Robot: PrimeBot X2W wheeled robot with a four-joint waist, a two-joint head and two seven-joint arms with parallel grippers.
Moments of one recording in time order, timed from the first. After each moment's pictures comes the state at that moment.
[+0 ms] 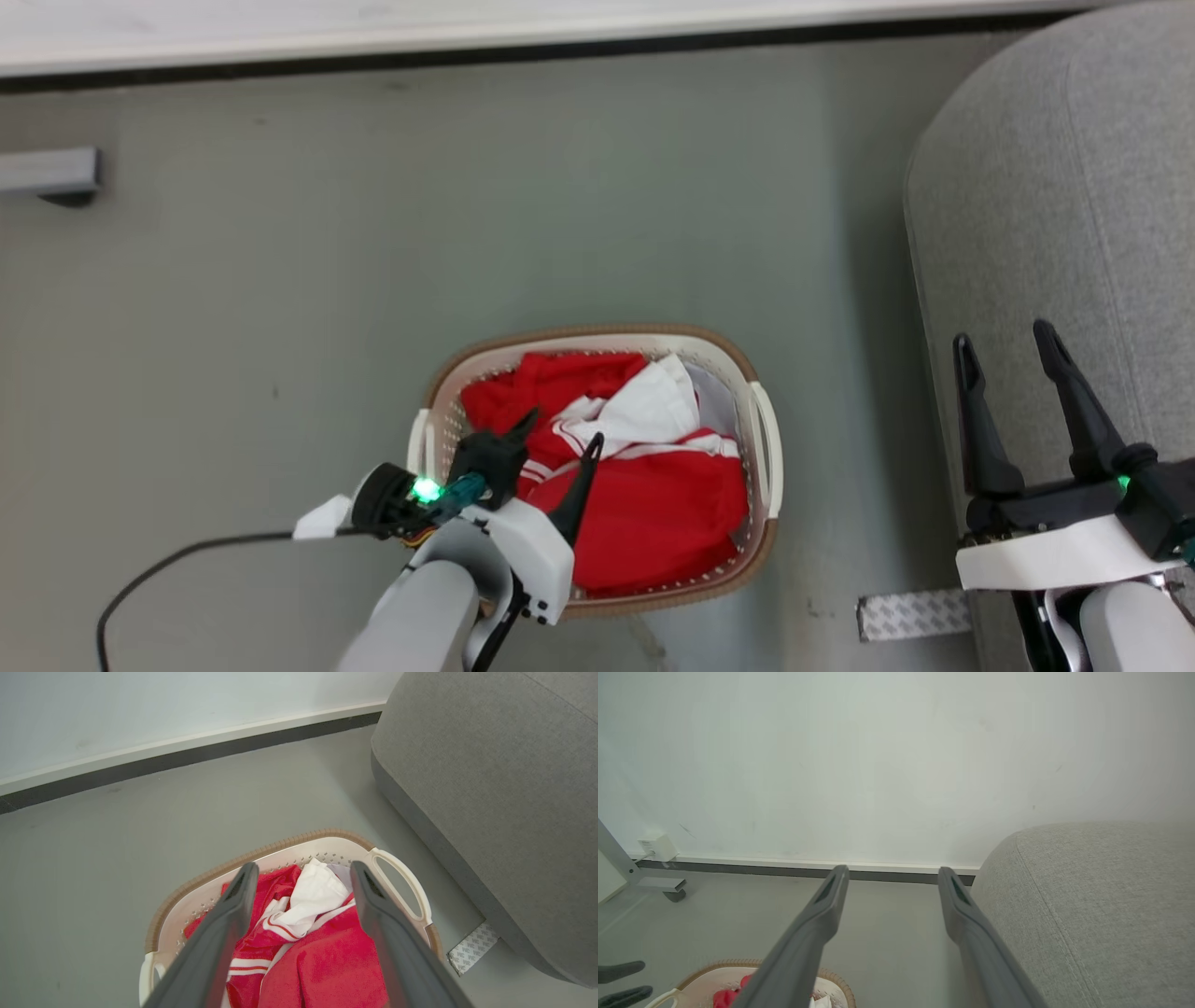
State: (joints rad) left arm -0.54 0.05 -0.48 0.69 -0.15 -0.04 -0.23; right arm -0.26 -0.11 0.08 0.14 0.24 0.13 -0.26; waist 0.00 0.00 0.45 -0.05
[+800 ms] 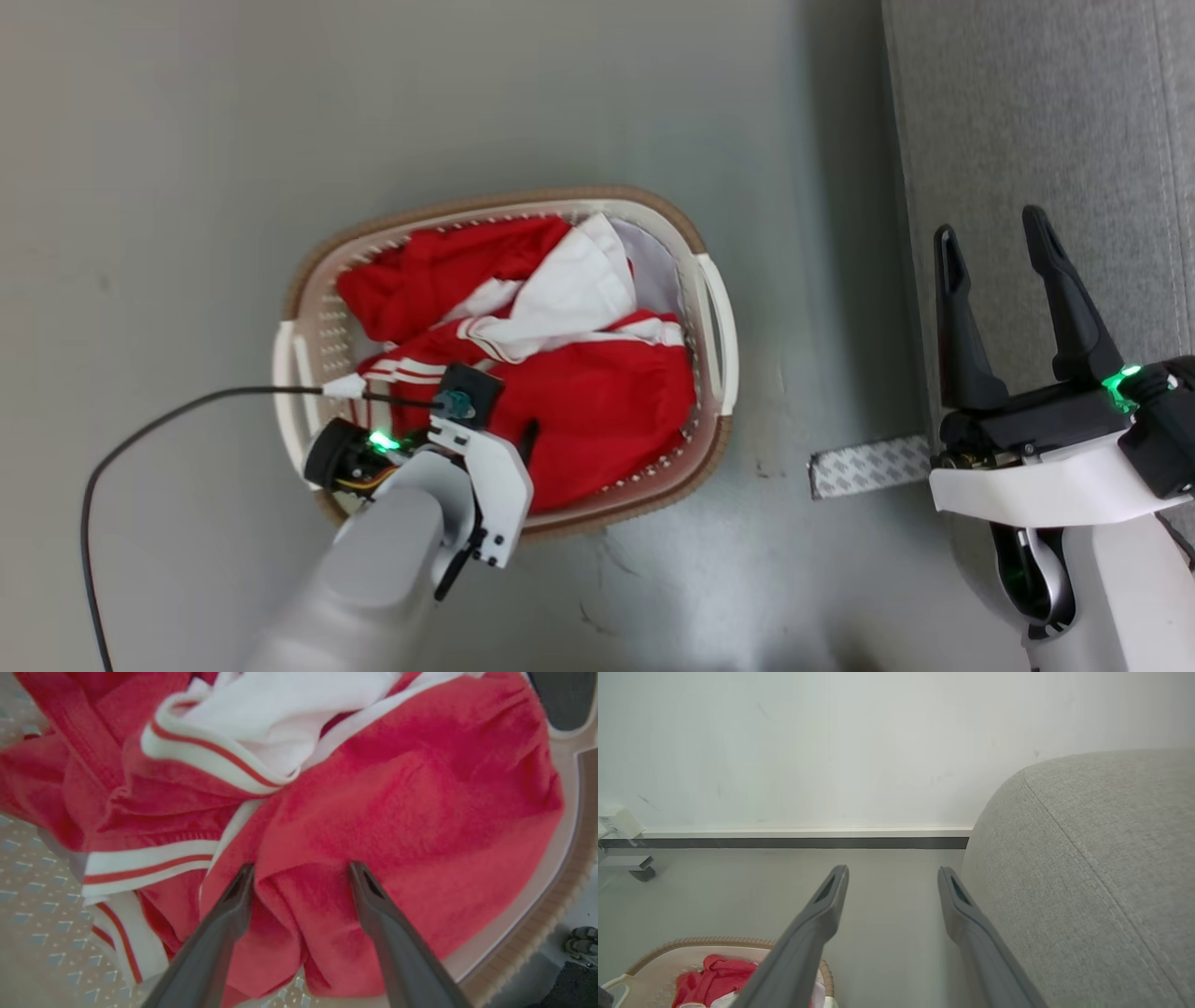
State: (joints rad) left arm -0.81 0.05 -0.62 1.10 -0.24 -0.03 -0.05; right arm -0.40 -0.07 0.13 0.05 0.25 0.13 -0.26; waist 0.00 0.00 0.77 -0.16
